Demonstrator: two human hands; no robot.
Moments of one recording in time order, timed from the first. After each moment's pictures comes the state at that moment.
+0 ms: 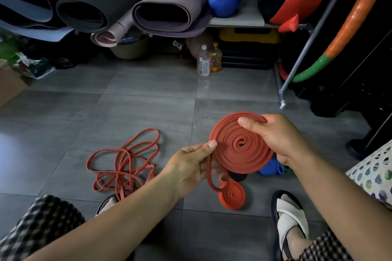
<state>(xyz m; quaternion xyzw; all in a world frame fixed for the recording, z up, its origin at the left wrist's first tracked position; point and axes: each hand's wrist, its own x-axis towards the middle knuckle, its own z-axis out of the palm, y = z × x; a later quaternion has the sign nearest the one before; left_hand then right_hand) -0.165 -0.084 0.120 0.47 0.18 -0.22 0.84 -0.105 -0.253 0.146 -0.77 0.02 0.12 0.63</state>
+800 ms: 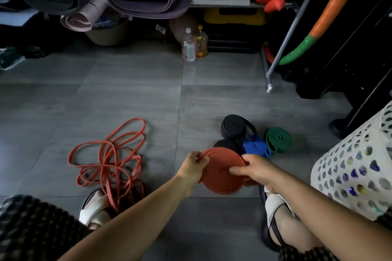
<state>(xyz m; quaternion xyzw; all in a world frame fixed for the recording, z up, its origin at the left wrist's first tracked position) -0.154 -0.122 0.005 0.71 0.22 -0.20 0.64 -0.138 -0.294 0.027 -0.80 0.09 0.34 0.48</state>
